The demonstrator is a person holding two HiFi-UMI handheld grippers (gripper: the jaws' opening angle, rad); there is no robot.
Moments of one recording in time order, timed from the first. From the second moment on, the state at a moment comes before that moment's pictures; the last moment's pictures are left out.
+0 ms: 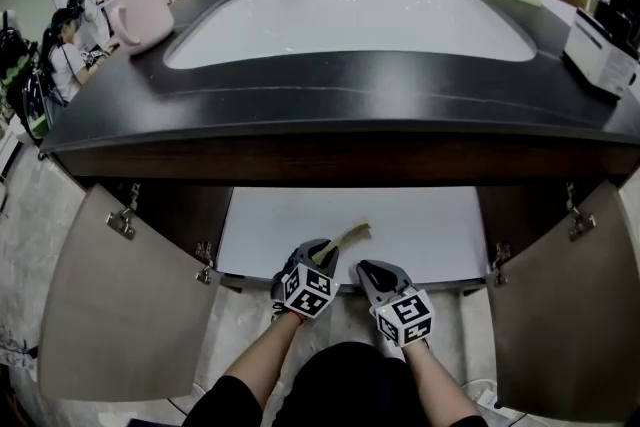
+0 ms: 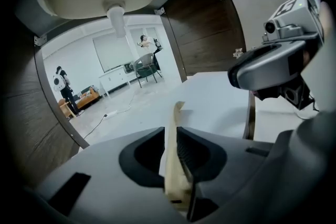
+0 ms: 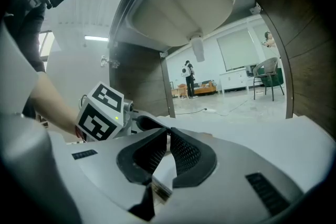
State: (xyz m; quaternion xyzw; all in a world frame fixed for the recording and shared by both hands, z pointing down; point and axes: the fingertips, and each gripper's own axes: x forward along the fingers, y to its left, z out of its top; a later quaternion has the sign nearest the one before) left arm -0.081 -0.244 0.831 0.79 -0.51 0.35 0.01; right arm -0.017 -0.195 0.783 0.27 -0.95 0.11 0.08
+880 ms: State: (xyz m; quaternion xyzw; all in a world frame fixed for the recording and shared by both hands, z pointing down) left arm -0.058 -0.168 0.741 0.84 -0.54 0.10 0.03; right arm -0.020 -0.162 0.735 0.28 -0.96 0.06 0.05
